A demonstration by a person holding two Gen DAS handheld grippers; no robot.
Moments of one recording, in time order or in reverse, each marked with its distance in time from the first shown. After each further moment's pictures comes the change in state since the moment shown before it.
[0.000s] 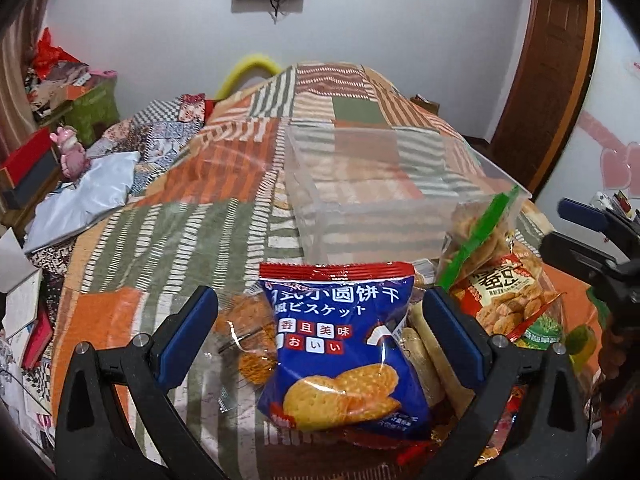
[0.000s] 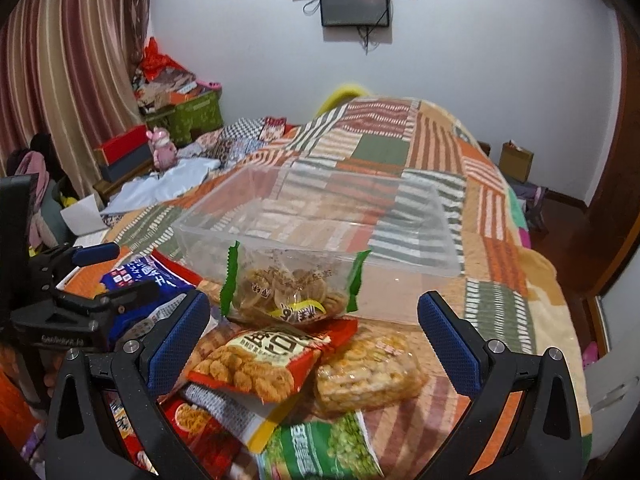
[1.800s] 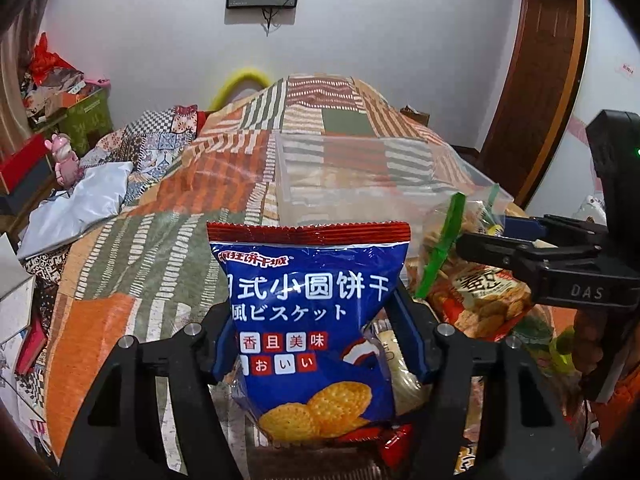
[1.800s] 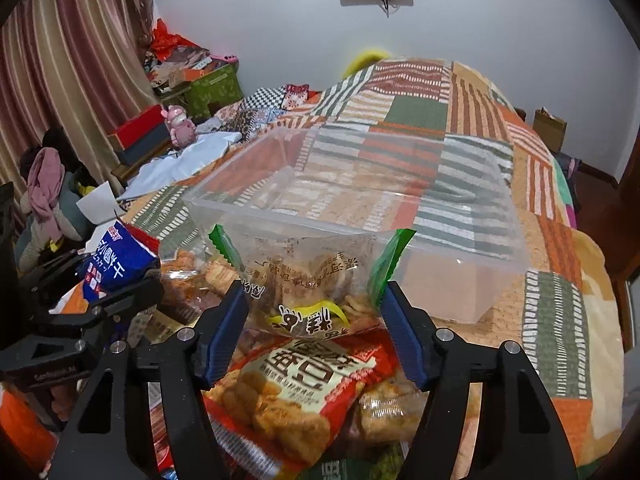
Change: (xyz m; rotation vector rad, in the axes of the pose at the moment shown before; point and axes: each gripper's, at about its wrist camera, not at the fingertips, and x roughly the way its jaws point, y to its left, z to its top) left arm -0.015 -0.006 -0.002 0.003 -0.060 -0.032; right arm 0.031 0.005 0.008 0.032 0.090 0.106
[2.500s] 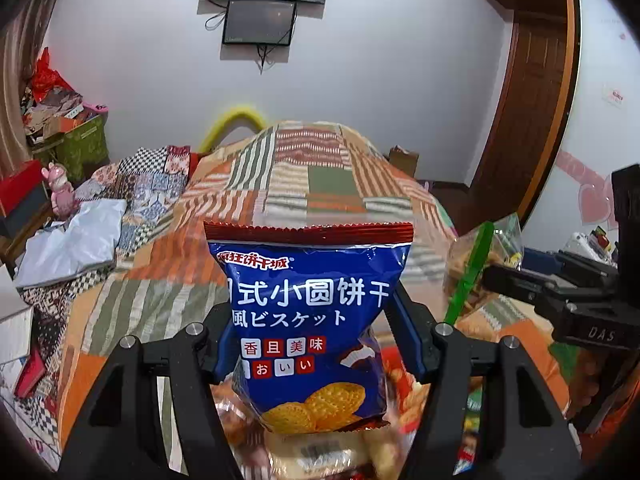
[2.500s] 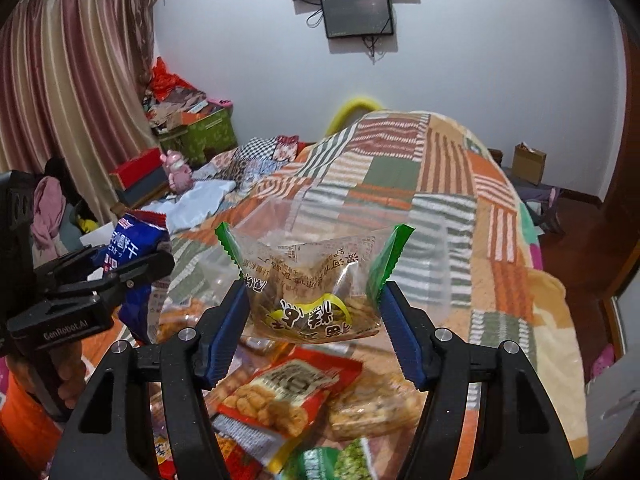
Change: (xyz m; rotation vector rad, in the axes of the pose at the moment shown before) left arm -0.026 -0.016 0.062 -0.011 -0.128 -0.034; right arm -0.053 -0.012 0.028 0.014 -0.153 -0.050
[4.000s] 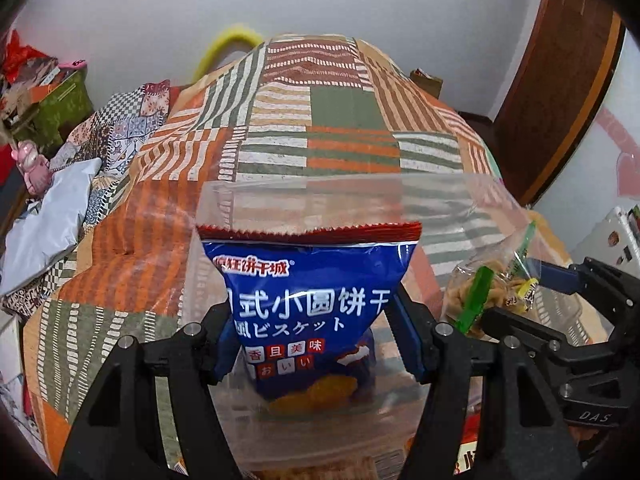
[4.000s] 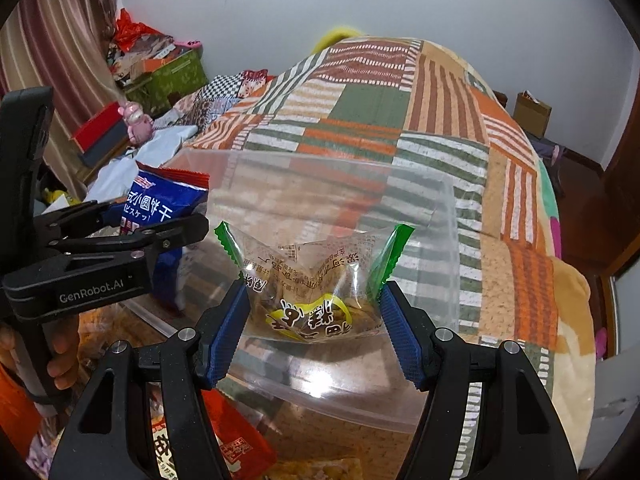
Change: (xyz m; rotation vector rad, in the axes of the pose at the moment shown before) left arm 0.171 -0.007 0.022 0.023 0.326 0.050; right arm 0.103 -0.040 0.006 0.006 0.264 -0.035
